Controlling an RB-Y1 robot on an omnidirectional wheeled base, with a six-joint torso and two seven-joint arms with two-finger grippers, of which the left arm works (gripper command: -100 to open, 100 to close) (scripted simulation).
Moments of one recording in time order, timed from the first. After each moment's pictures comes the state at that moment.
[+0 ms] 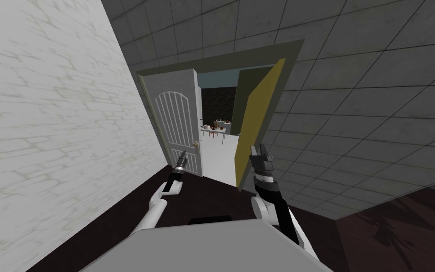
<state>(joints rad) -0.13 0.13 0.11 -1.20 -0.04 -0.55 0.08</state>
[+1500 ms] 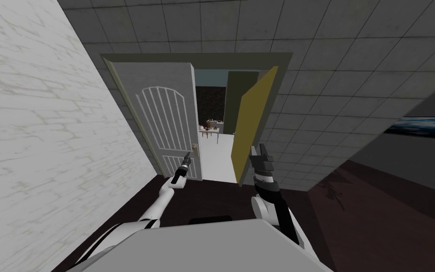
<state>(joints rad) -0.36 0.14 0.13 -0.81 -0.06 -0.54 0.13</state>
